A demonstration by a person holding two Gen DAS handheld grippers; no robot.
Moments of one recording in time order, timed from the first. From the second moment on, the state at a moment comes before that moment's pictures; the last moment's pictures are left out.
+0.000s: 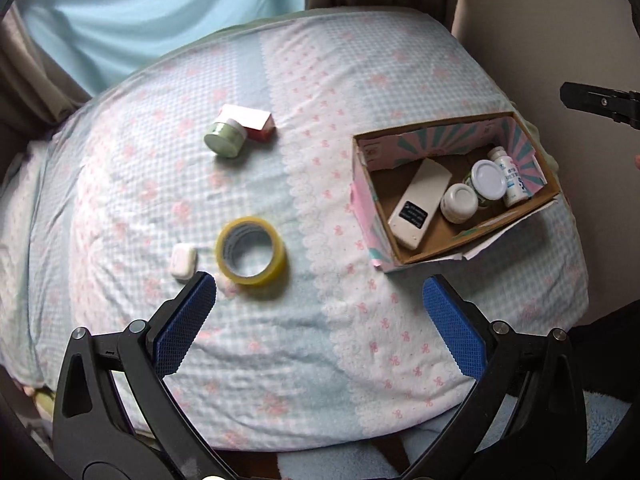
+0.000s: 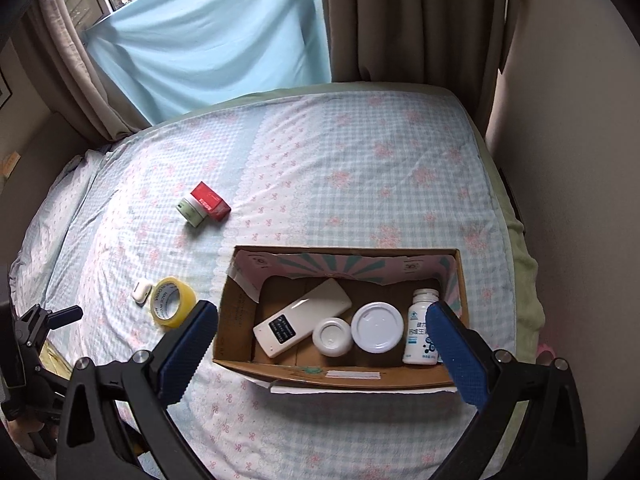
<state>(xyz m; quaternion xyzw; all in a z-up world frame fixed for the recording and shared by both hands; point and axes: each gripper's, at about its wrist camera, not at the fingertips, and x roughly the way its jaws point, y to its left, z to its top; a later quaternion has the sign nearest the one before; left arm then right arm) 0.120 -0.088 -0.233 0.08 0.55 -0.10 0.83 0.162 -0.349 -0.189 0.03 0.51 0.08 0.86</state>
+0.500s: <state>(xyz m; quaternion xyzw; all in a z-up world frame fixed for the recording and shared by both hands) 0.142 0.074 -0.241 0.00 0.56 -0.03 0.83 0.221 -0.193 -0.171 -0.03 0.50 0.15 0.85</state>
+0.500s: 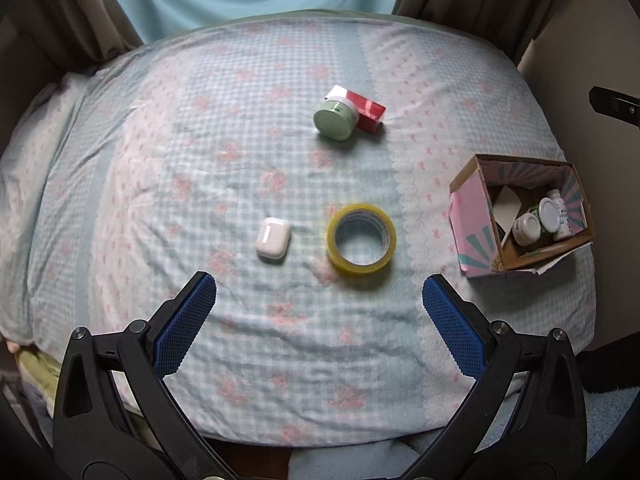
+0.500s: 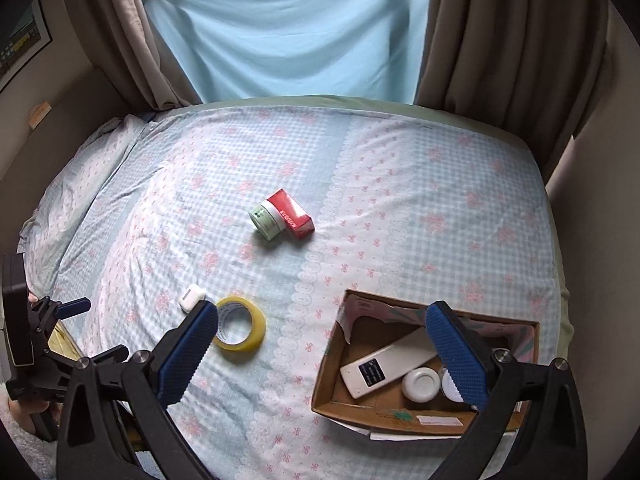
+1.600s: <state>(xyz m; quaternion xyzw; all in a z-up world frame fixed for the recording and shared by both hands) 0.246 0.123 -0.463 -0.02 0.67 -0.01 0.74 0.454 -0.047 -0.439 -0.33 0.65 0.28 0.62</state>
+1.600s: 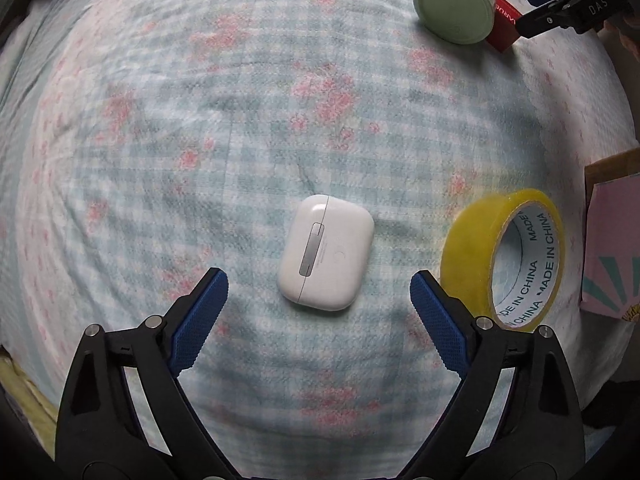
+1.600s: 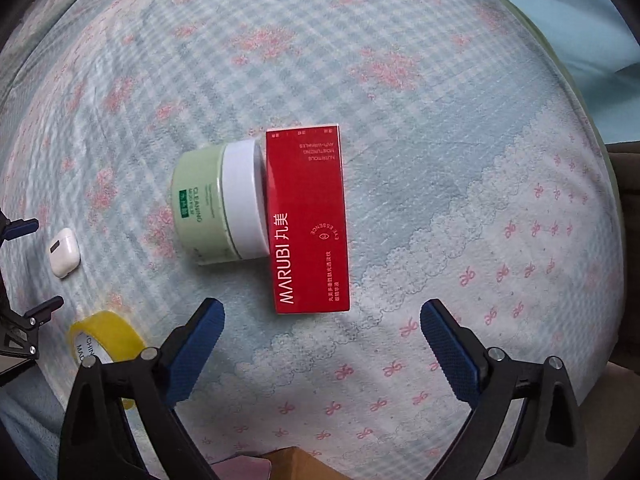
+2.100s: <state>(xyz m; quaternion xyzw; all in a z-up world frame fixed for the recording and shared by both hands) 0.259 0.103 -0.486 -0.01 0.67 -0.02 0.74 0.481 -0.029 -0.477 -0.37 0.66 0.30 0.57</state>
